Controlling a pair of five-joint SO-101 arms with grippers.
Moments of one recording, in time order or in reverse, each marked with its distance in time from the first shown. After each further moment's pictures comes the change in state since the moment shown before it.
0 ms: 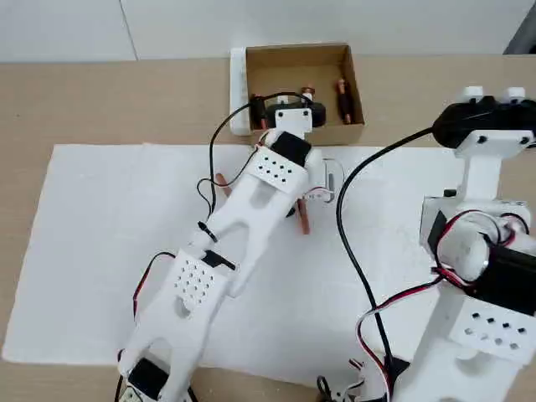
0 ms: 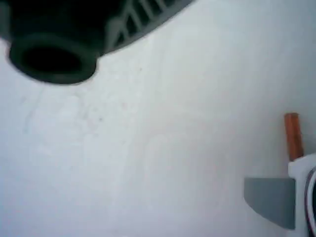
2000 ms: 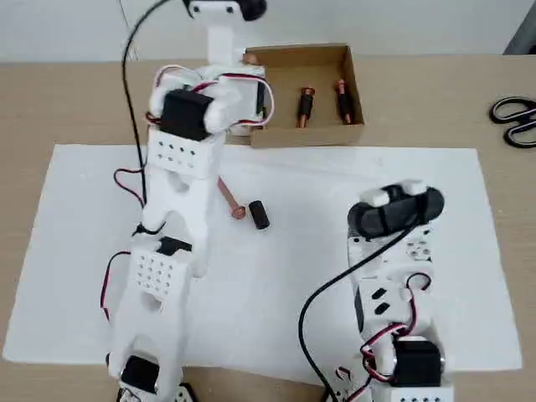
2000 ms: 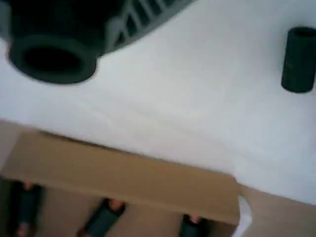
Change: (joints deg) left arm -15.3 -9.8 -38.4 8.5 -20.9; right arm -20.7 -52.7 67.5 -45.6 -5.5
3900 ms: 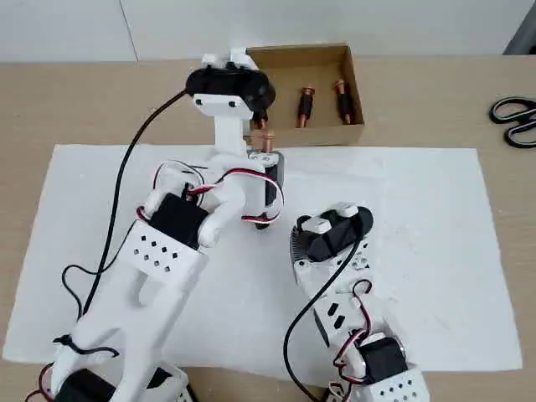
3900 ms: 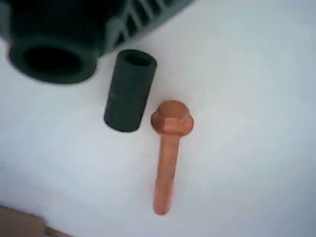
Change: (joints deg) left arm 11.3 -70.9 114.4 -45.5 7.9; right arm -18.5 -7.3 19.3 -8.4 -8.4
